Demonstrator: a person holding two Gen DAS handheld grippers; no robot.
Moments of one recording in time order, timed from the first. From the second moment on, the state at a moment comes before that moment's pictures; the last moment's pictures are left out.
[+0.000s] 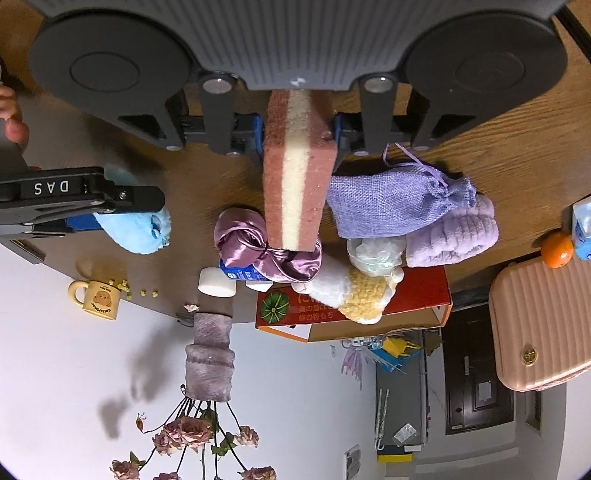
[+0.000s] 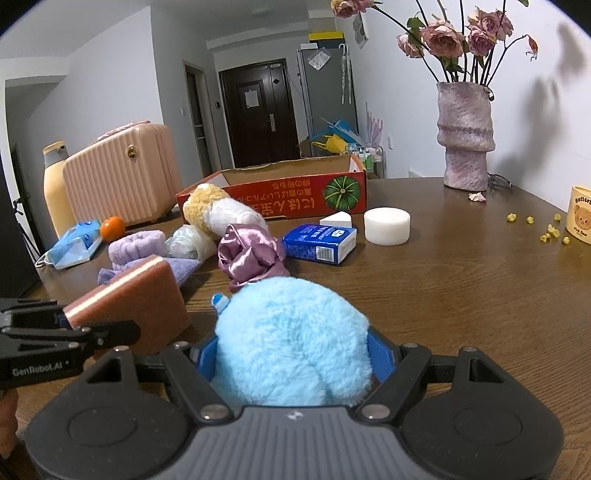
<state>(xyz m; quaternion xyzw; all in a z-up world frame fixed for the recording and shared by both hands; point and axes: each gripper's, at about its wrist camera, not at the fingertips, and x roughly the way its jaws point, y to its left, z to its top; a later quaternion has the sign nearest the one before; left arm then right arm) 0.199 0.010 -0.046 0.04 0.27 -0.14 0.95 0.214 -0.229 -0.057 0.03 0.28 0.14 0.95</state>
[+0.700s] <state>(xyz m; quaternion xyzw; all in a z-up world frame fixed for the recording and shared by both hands) 0.168 -0.004 -0.021 0.02 0.20 -0.08 0.98 0.203 -0.226 -0.045 0.02 0.24 0.15 0.96</state>
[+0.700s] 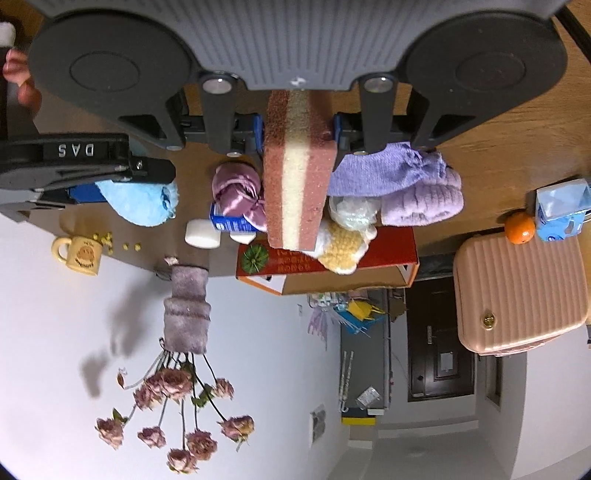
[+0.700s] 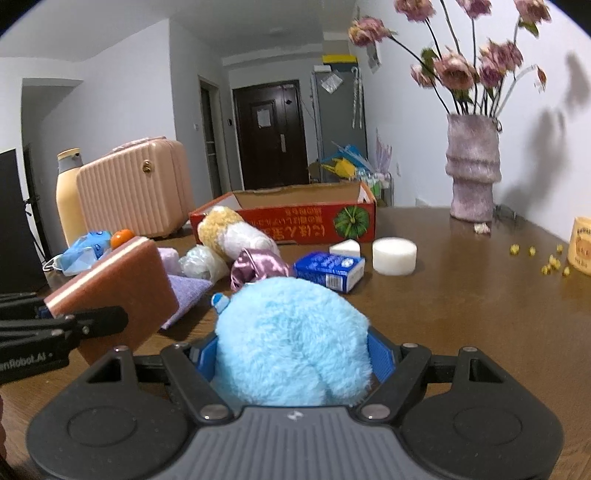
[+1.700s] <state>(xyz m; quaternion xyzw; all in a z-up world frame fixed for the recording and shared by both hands) 0.228 0.001 0.030 -0.05 0.12 -0.02 0.99 0.252 -0.212 0.011 0.01 0.16 0.13 0.98</state>
